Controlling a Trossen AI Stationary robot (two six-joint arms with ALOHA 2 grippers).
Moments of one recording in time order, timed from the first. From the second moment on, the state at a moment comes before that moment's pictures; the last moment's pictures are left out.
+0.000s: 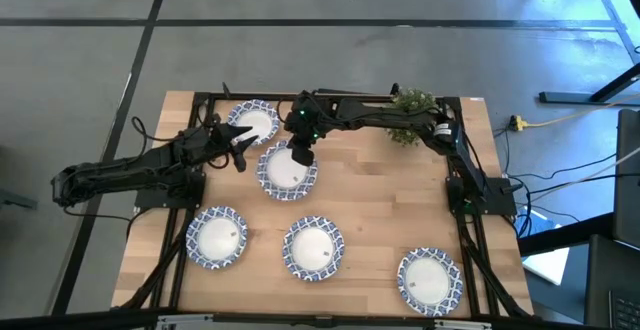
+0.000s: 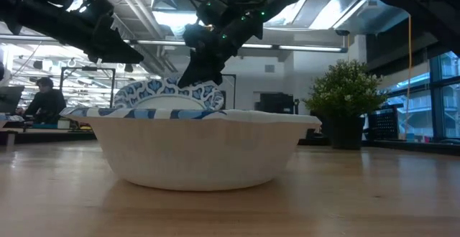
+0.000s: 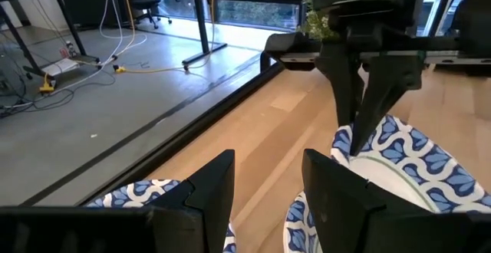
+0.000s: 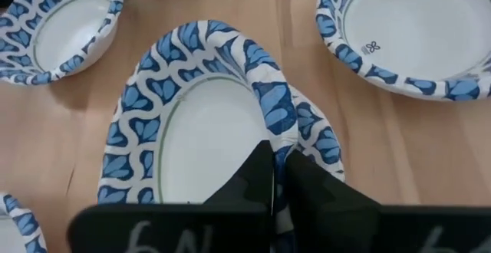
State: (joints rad) left arm 0.35 0.45 0.24 -0.02 -0.28 -0.02; right arm -0.28 2.21 1.89 -0.52 -0.31 -0.05
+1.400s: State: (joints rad) left arm 0.35 0.45 0.24 -0.02 -0.28 -0.02; right arm -0.30 2.16 1.95 -0.68 -0.31 -0.16
